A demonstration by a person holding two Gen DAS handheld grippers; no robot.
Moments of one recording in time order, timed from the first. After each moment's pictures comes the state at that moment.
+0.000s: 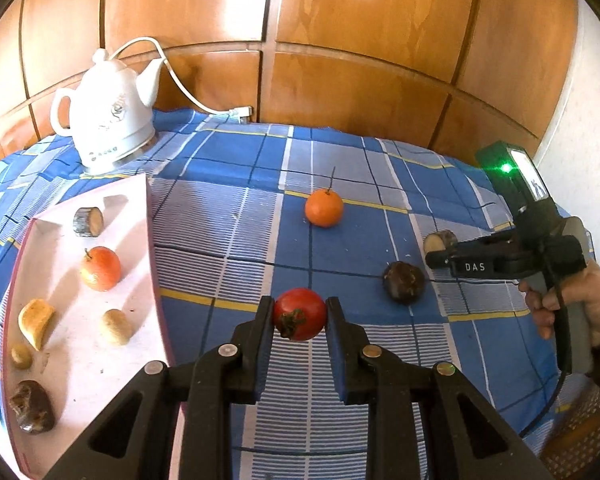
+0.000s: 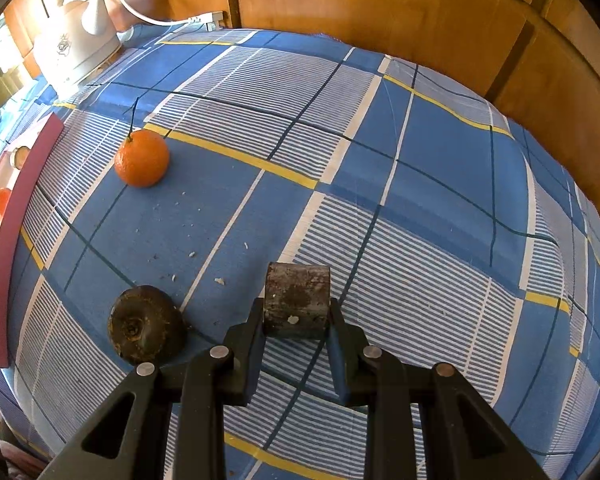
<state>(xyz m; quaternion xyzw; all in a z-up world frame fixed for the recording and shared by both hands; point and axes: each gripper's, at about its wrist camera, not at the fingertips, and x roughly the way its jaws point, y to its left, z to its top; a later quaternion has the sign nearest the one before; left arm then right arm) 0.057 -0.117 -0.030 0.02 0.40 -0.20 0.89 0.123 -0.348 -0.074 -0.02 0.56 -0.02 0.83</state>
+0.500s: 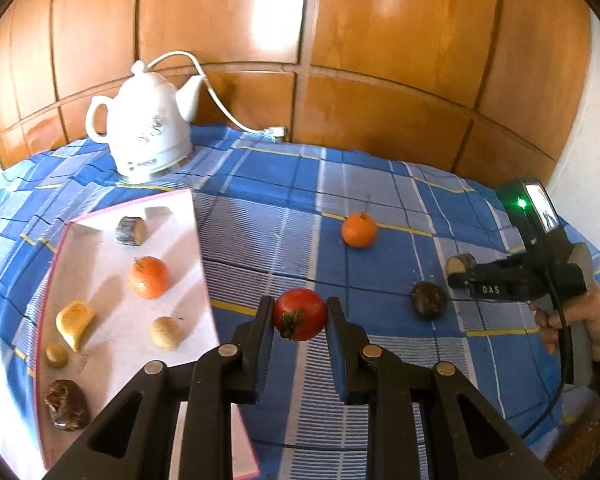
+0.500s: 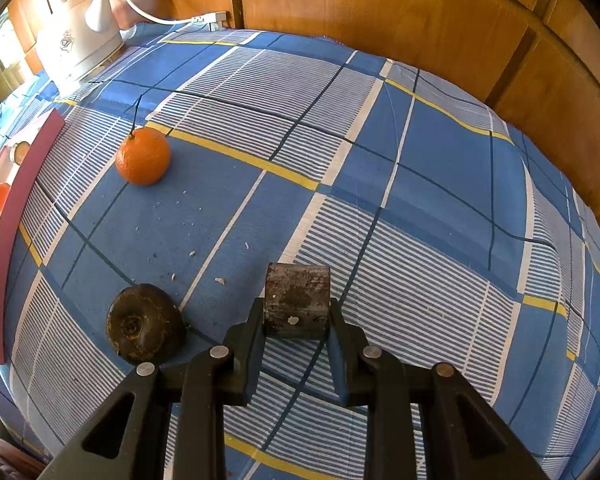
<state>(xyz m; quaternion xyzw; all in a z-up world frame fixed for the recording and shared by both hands) 0.055 -0.087 -0.012 0.01 0.37 -0.16 0.91 0.121 -0.345 -0.073 -0.03 0.56 -0.02 0.83</state>
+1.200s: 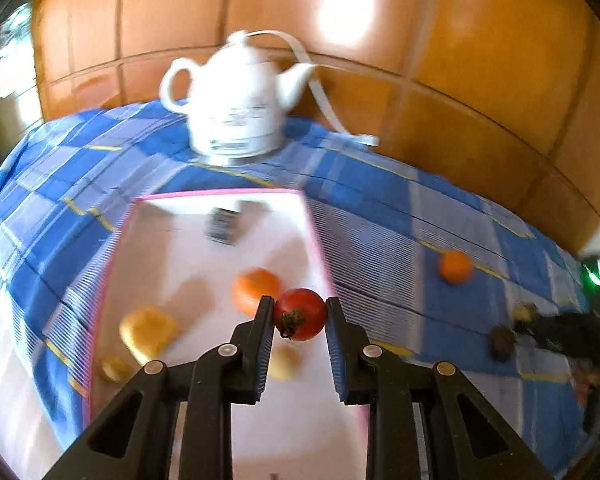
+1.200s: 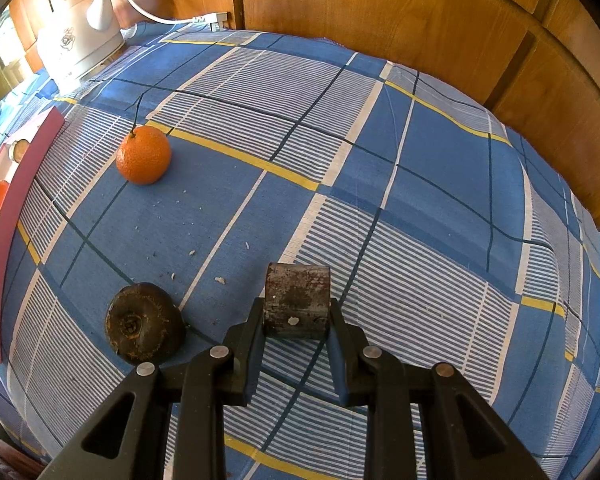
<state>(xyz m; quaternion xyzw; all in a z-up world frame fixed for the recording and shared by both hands) 0.115 0.004 -0.019 -0.05 0.40 -0.07 0.91 0.121 -0.345 -0.072 -0.03 0.56 -0.02 0.83</state>
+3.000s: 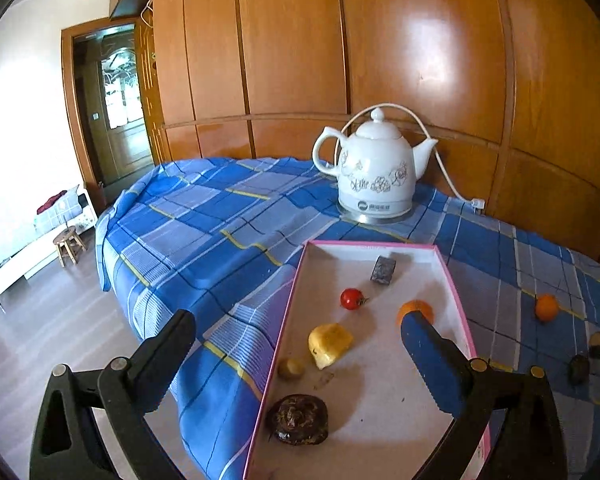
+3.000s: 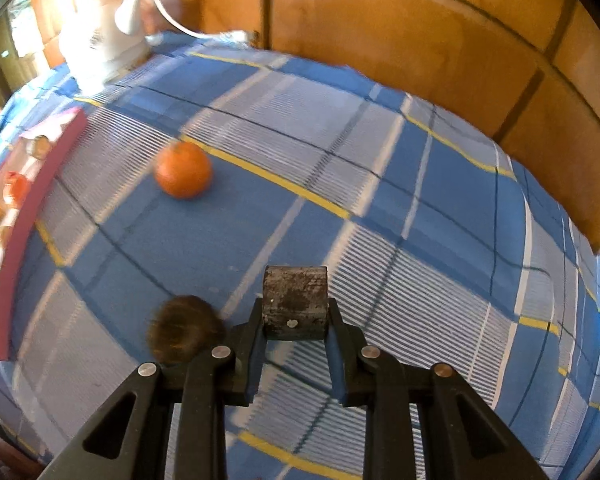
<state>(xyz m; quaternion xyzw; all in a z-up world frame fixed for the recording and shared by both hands) 0.035 0.060 0.012 -0.02 0.30 0.13 0.95 0.104 -0.304 -0.049 -0.05 0.52 0.00 0.85</state>
